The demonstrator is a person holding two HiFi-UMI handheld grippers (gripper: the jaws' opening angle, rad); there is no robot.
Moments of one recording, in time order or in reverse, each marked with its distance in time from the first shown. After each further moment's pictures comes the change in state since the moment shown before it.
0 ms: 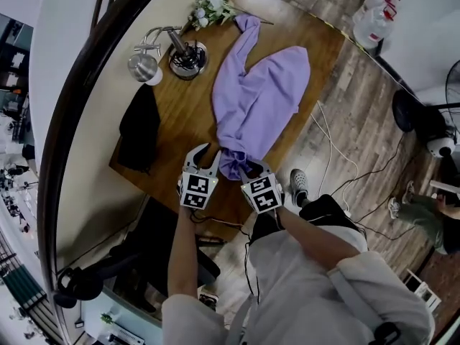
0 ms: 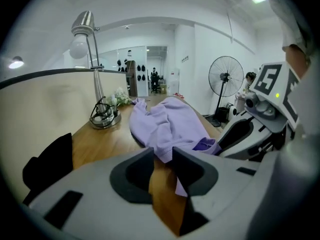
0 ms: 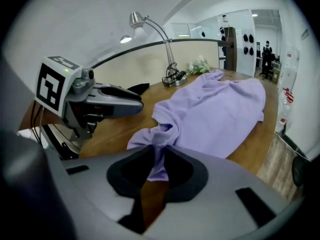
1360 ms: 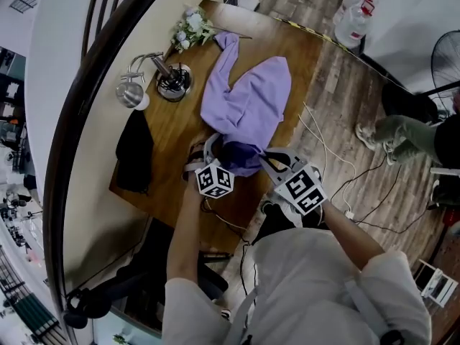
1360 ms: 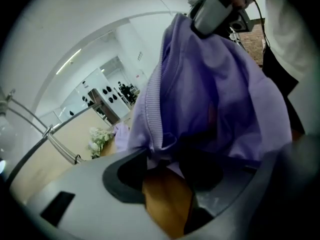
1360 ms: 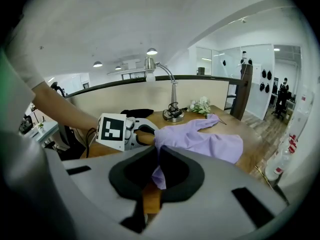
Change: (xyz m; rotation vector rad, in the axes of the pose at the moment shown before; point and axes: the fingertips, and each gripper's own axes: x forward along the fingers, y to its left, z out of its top) left arm 0.088 -0.028 0.046 0.654 0.012 0.009; right arm -0.129 -0.060 0.099 -0.323 -0.181 0.033
